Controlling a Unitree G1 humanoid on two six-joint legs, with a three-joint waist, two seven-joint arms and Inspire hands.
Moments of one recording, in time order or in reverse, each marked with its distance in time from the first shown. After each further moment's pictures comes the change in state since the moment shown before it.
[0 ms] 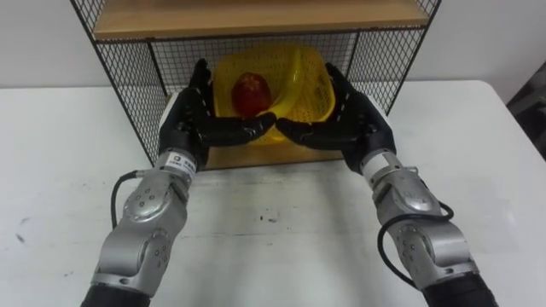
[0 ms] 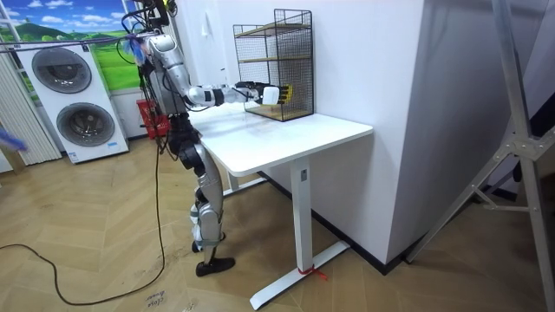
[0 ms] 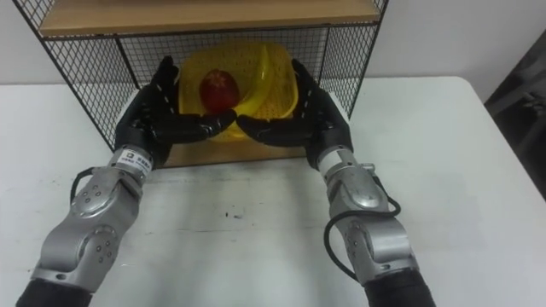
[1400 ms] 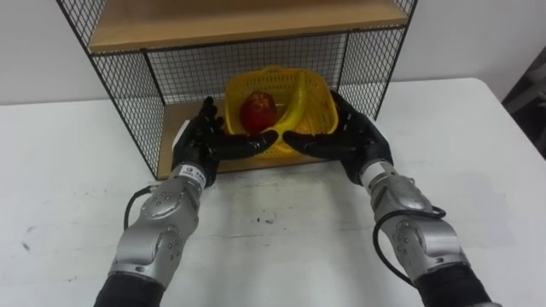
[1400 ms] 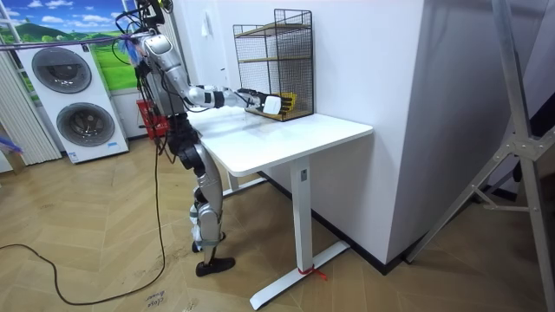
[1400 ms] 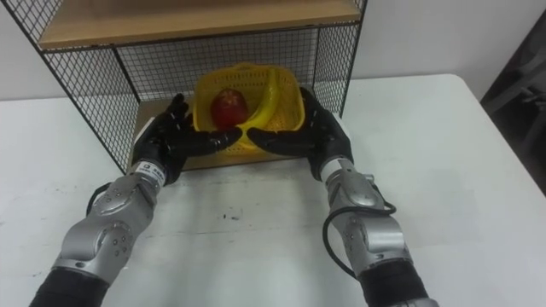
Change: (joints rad) left arm -0.057 -0.031 0.009 0.183 -0.041 0.048 0.033; right arm -0.056 0.026 -0.040 0.188 -0.004 0.034 -0.008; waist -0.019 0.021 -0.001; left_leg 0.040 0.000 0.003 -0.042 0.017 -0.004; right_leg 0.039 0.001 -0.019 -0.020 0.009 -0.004
